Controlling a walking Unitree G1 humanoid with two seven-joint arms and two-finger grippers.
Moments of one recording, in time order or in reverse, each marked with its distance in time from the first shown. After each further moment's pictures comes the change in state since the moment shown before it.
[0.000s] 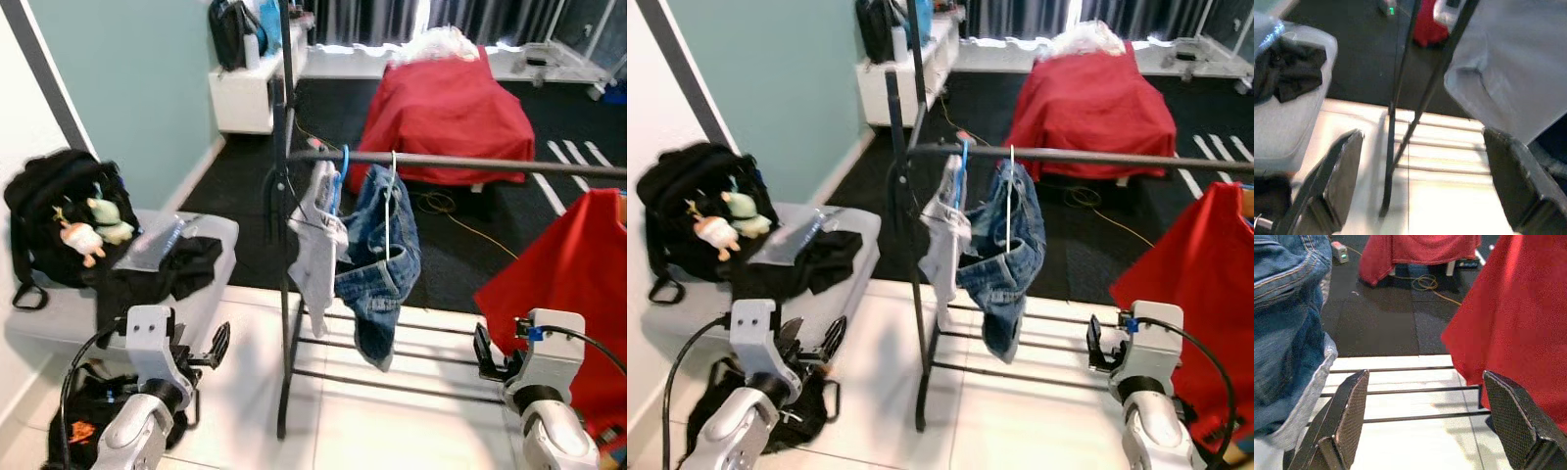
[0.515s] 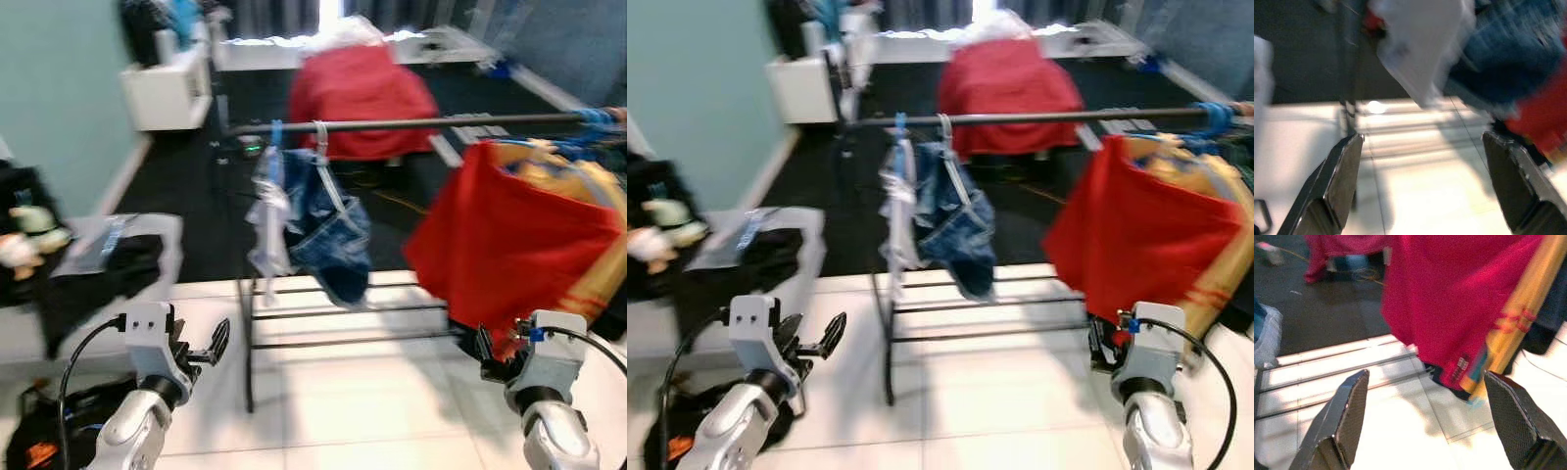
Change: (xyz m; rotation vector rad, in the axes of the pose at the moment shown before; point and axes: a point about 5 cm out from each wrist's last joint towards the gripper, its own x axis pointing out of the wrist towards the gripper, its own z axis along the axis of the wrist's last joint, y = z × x) left arm -0.001 0.002 -0.001 0.003 0.009 0.001; right arm -0.001 -0.001 -0.003 0.001 0.017 -0.010
